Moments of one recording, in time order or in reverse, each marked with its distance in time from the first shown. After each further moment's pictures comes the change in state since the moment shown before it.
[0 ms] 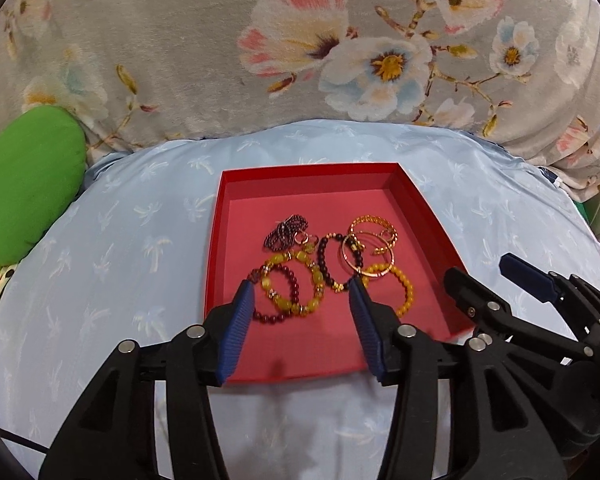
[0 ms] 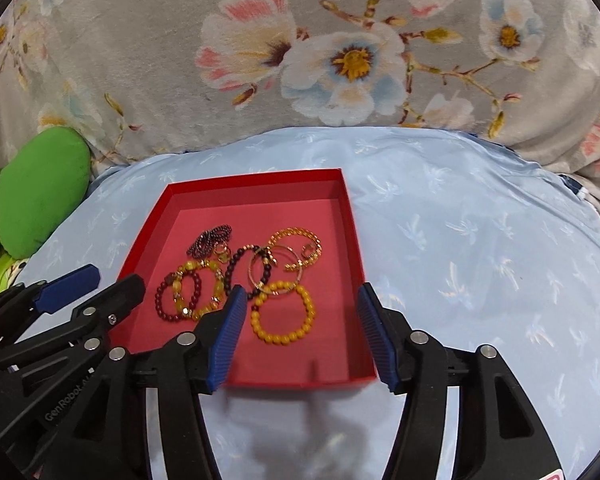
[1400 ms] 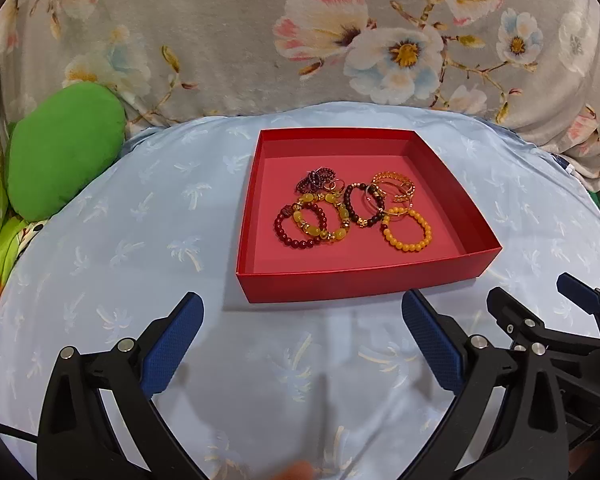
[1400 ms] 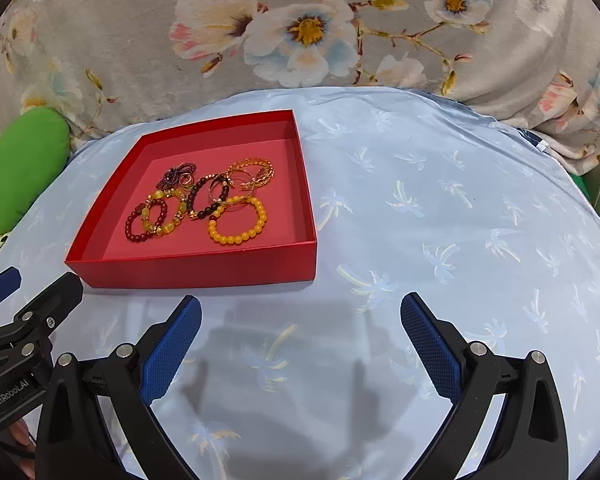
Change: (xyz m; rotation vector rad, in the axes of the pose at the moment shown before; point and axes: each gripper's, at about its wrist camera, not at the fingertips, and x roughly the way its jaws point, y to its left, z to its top) left arm -0.031 0.005 -0.067 -0.037 -0.018 0.091; right arm -0.021 -0.024 -0.071 0.040 0.050 -0.083
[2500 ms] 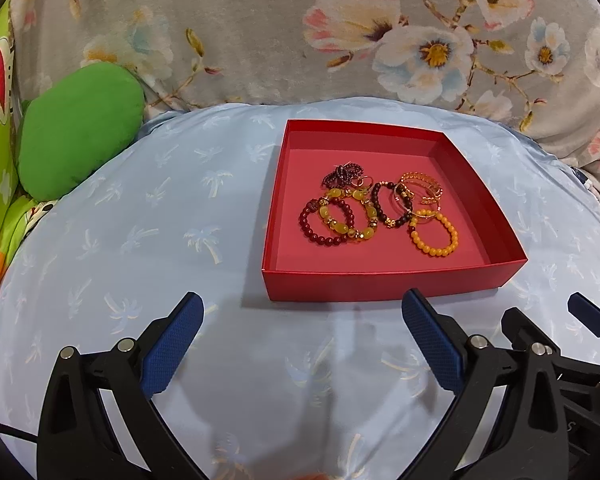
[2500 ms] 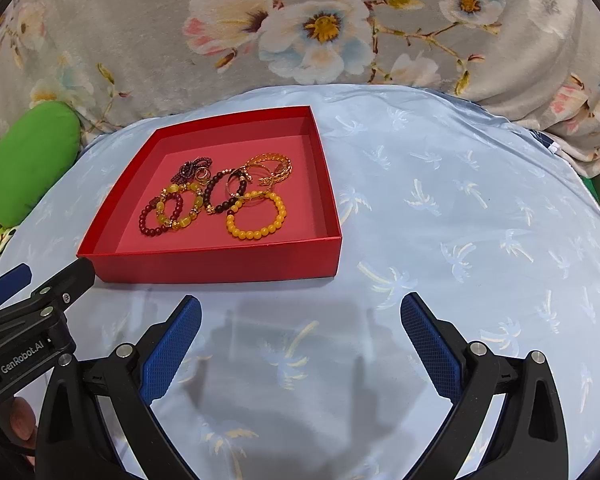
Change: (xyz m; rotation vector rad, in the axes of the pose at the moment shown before) left arm 0.012 0.014 0.001 -0.063 0.027 0.048; right arm 0.002 0.012 -0.001 -0.022 0.012 0.032
